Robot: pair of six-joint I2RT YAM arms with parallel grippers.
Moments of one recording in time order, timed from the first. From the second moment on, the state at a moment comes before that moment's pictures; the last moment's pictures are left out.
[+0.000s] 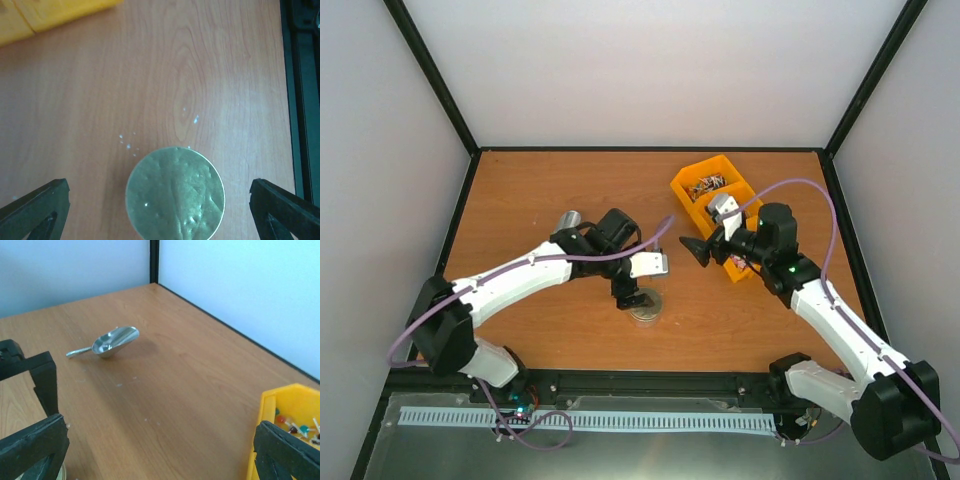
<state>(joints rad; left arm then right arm) -0.81 1.49 1.11 -0.68 0.41 0.58 0.35 1.03 0.71 -0.02 -0.54 -0.23</state>
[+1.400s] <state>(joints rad) 0.04 1.28 1.08 -0.72 0.55 0.27 -0.34 1.41 1.07 -0.43 -0.93 -0.16</state>
